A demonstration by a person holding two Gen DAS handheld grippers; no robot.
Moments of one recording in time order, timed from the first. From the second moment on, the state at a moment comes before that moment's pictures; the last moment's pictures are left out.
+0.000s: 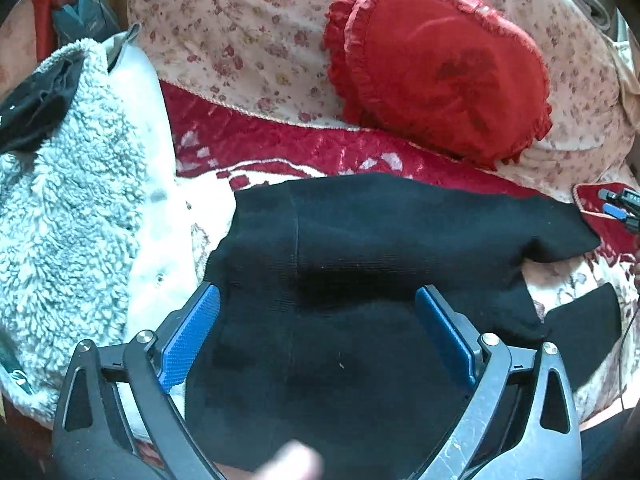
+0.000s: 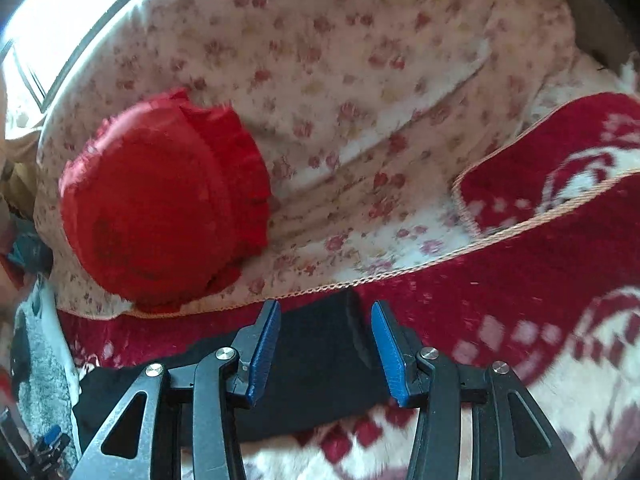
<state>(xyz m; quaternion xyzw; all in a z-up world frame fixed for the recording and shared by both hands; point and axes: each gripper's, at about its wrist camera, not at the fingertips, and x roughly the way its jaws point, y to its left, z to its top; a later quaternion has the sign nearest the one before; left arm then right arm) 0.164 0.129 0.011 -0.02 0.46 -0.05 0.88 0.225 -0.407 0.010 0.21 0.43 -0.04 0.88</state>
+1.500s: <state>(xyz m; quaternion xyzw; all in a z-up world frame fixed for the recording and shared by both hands) 0.075 0.079 0.010 0.07 0.44 0.02 0.89 0.080 -0.286 -0.006 -0.01 0.51 0.06 0.86</state>
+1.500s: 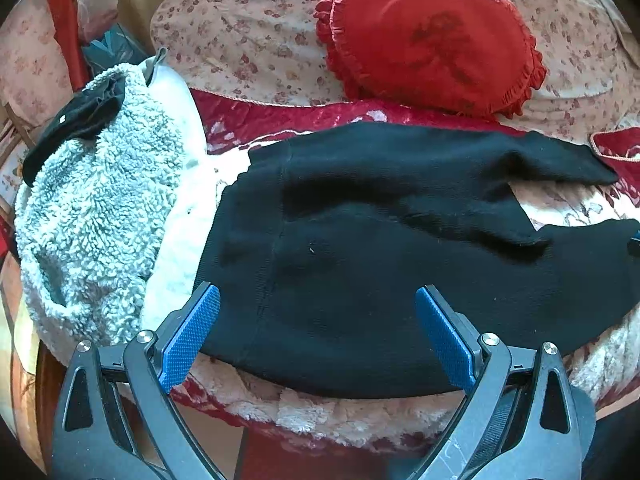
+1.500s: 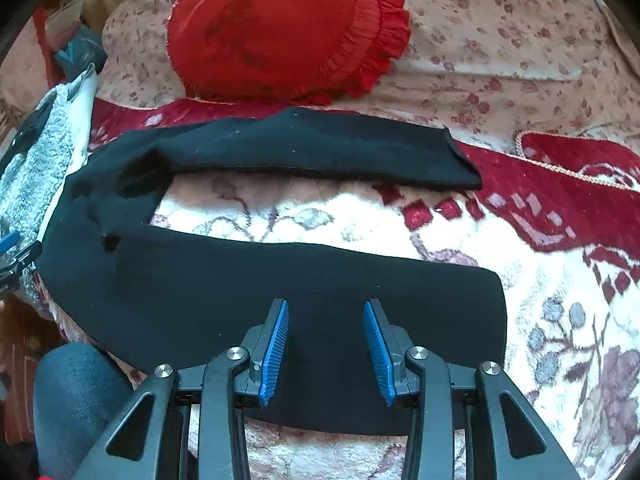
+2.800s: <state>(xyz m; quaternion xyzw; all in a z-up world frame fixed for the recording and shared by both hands) 0.278 0.191 -0.037 0.06 0.48 -0.17 0.86 0.143 -0.328 0.013 0.04 0.43 -0.05 0.90</state>
